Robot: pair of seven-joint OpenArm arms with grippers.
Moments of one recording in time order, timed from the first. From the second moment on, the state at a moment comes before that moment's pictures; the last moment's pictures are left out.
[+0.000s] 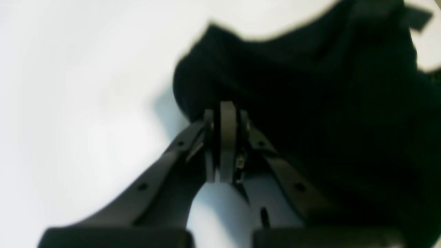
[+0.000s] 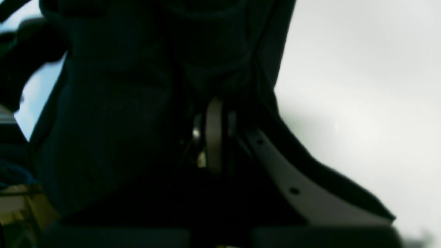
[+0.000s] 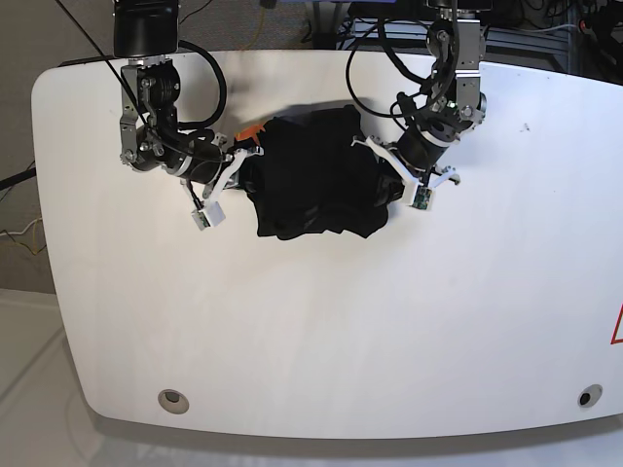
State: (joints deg) left arm 11.5 2.2 -2.9 90.6 -6.3 -26.5 21.3; right arm -2.3 12.3 2.2 81.0 41.1 27.1 -54.2
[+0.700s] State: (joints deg) left arm 9.2 0.5 -2.8 89.6 -6.3 -26.5 21.4; right arm -4.9 12.2 9.9 82.7 42.1 27.7 -55.0
